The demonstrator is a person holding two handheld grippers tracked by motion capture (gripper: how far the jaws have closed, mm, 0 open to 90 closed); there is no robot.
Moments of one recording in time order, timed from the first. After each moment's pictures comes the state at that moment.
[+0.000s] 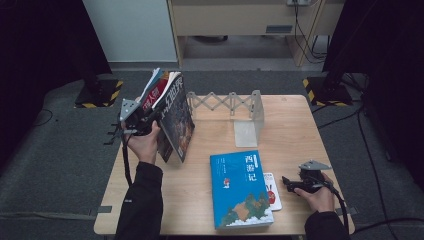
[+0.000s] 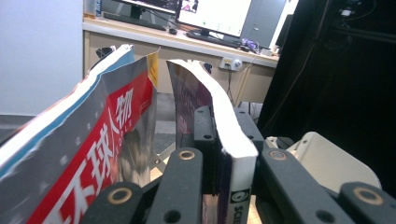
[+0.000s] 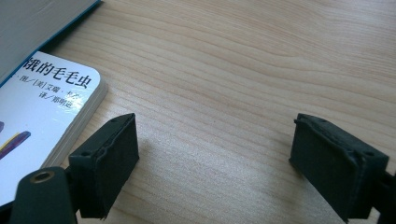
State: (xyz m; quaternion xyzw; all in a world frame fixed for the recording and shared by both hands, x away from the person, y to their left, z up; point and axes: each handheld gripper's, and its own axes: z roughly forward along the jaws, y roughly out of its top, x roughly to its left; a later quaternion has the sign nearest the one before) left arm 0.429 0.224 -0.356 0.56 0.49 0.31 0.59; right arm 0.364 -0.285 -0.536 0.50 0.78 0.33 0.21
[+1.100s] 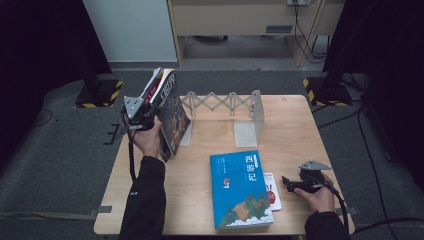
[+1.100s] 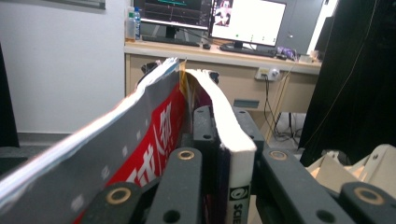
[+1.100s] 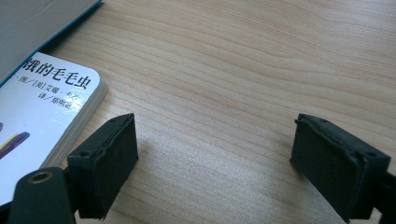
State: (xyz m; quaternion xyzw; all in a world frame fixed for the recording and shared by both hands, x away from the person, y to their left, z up) left arm 0.449 0.228 -0.370 0.55 0.50 0.39 0.55; right arm 0.364 -0.286 -0.537 0.50 0.78 0.33 0.21
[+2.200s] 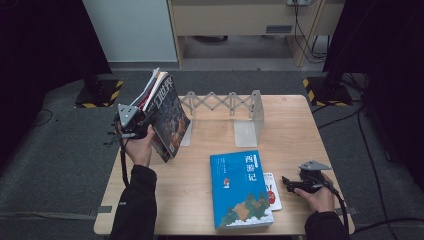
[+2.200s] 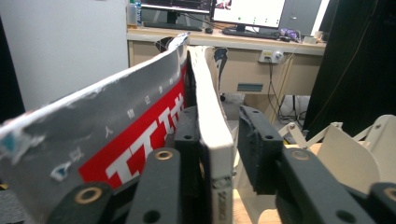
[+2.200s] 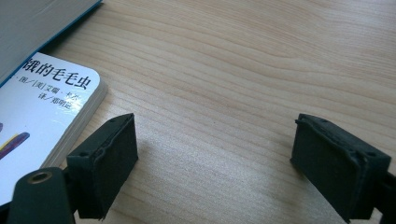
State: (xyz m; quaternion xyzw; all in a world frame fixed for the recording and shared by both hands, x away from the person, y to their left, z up) left arm 0.427 0.244 -0.378 0.57 0.50 0.38 0.53; right arm 0.364 -0.285 -0.537 0.50 0.77 0.33 0.21
